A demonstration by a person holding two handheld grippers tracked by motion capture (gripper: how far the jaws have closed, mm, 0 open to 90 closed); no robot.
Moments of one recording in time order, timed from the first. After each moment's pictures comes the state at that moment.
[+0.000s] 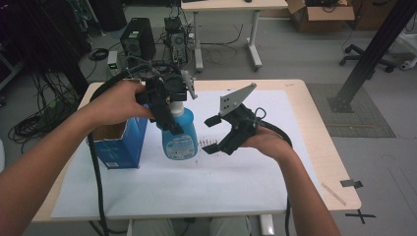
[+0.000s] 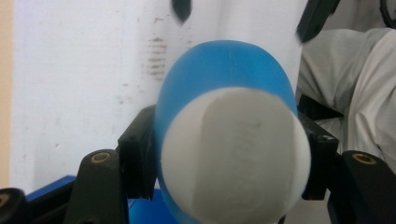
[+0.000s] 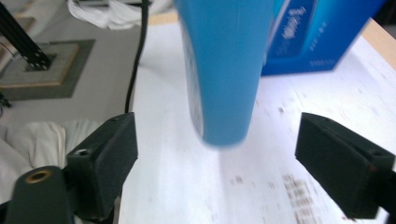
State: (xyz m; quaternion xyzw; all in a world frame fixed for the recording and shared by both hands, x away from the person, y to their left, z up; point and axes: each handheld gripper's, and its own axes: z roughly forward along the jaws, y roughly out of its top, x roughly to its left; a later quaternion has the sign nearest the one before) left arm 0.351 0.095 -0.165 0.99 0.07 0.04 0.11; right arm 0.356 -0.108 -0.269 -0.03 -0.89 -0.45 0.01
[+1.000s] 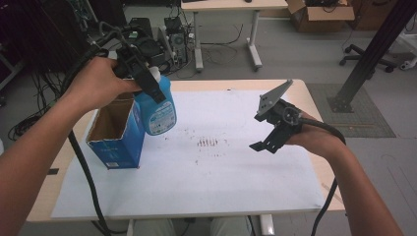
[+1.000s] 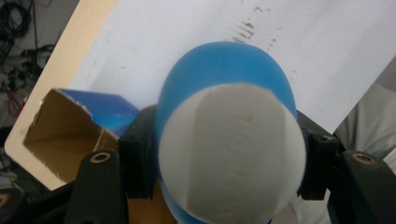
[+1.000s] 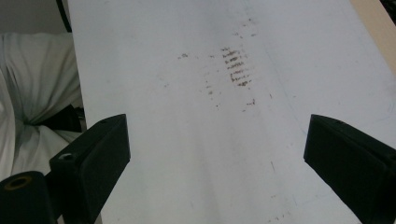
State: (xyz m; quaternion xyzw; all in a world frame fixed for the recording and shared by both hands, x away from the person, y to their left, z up) left arm 0.371 0.132 -0.115 0.94 0.31 0.12 0.10; right arm 0.348 -0.191 -0.246 -0.11 -0.95 -0.29 -0.08
